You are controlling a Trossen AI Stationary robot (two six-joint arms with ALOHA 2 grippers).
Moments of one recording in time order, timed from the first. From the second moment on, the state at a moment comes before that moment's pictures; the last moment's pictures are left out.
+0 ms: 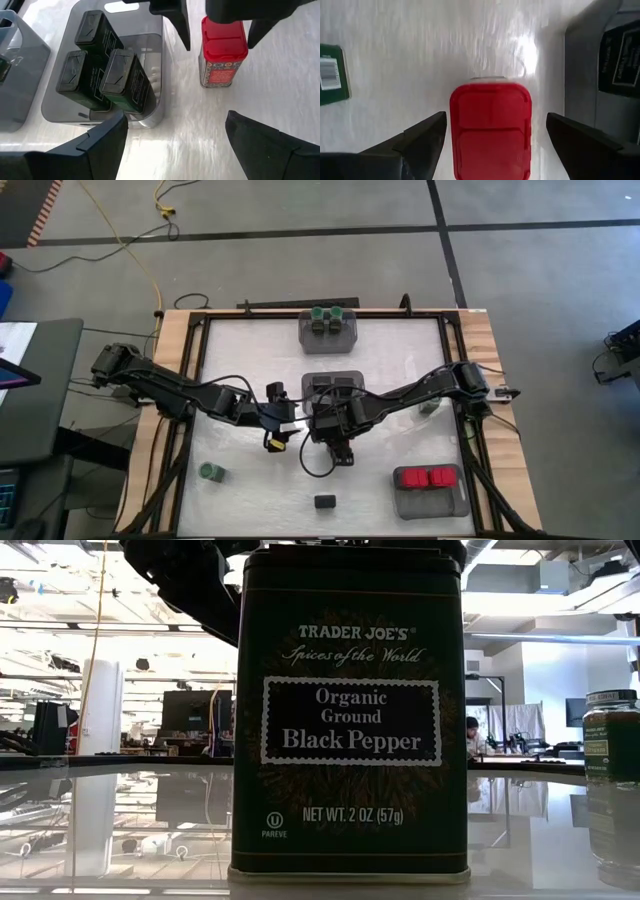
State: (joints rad) left arm -0.29 1.41 0.96 -0.31 -0.37 -0.15; right arm 0.24 2.02 1.64 -0.93 0.02 0.24
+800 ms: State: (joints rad) left arm -0.29 1.41 0.96 -0.30 -0.37 -0.18; right arm 0.25 2.02 1.60 -0.89 0.02 0.23
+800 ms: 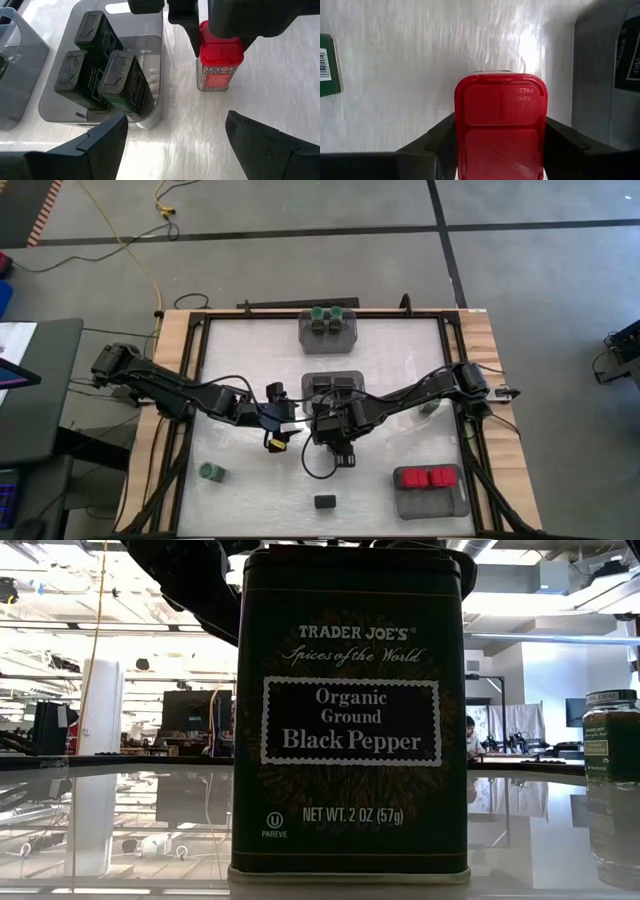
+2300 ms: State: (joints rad) left arm -0.31 1.24 0.96 -0.33 -0.34 -0.22; right arm 0.32 1.97 1.65 -1.00 0.03 0.40
